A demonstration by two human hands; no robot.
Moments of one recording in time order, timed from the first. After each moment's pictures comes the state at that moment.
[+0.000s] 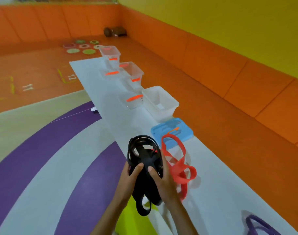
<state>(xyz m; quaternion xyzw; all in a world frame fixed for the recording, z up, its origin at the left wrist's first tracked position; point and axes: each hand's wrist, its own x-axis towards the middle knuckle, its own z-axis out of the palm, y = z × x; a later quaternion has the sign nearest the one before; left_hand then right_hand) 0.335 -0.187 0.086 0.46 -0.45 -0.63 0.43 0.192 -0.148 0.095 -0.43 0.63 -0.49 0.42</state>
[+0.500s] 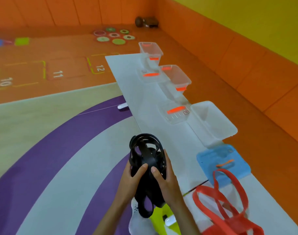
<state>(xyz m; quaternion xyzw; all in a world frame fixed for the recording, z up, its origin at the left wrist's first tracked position) 0.521 -0.394 0.078 0.51 -0.39 -0.61 0.46 0.366 -0.384 0.075 -0.47 0.61 -0.43 0.47</state>
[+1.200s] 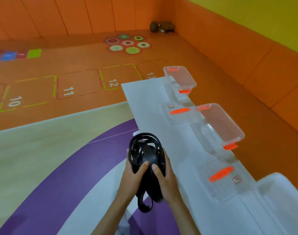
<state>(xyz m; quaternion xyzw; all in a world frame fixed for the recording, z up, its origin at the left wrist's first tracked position) 0.648 -0.852 0.096 0.58 -0.41 -0.54 0.44 0.503 -0.850 0.070 -0.47 0.57 -0.43 0.52</state>
